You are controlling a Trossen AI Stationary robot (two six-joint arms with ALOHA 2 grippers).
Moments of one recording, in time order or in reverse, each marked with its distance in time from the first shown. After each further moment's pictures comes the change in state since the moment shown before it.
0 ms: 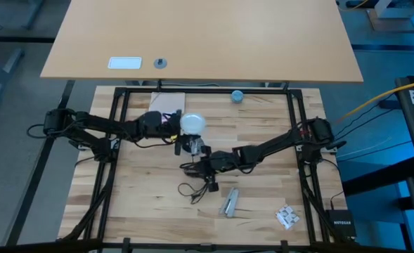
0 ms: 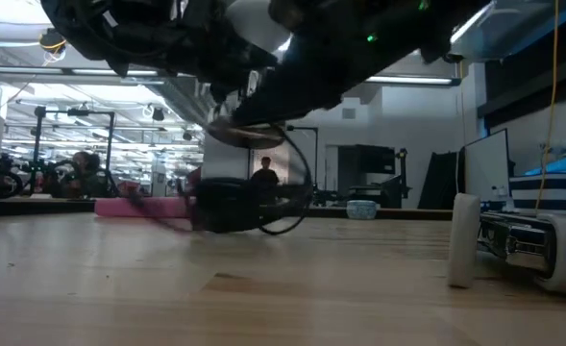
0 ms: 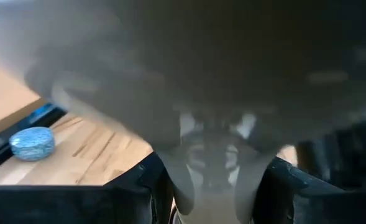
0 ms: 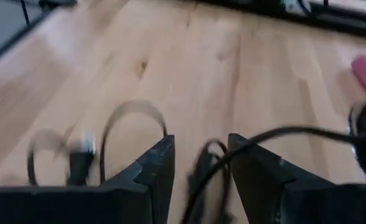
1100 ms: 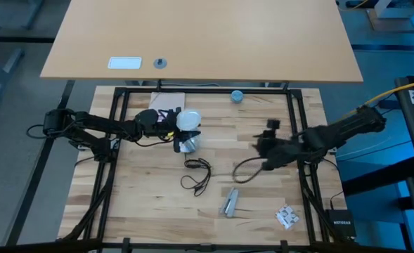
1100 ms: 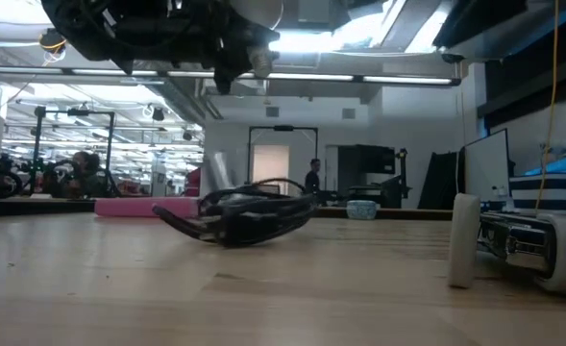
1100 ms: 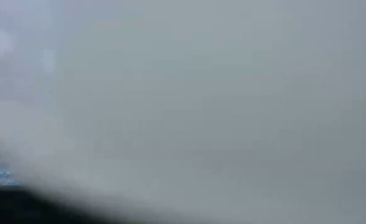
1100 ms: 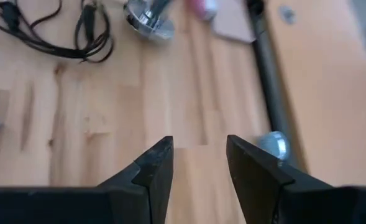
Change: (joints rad) left arm 0.001 -0.001 0.000 0.134 0.018 -0.098; right arm 0.196 -0.734 0.000 -1.208 0.629 0.240
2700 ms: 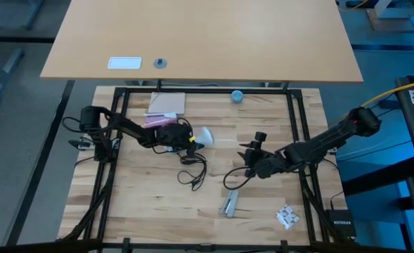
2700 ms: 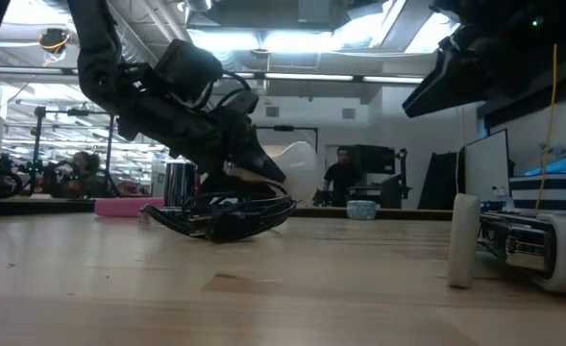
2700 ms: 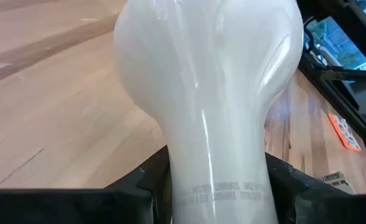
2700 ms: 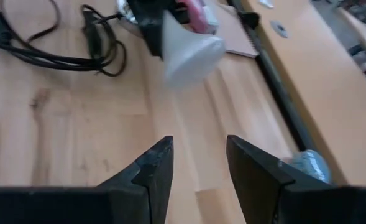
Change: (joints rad) left arm -0.008 0.427 0.003 -0.069 -0.066 -0.492; right arm 0.014 0.136 -0.393 0.698 0.124 -0.022
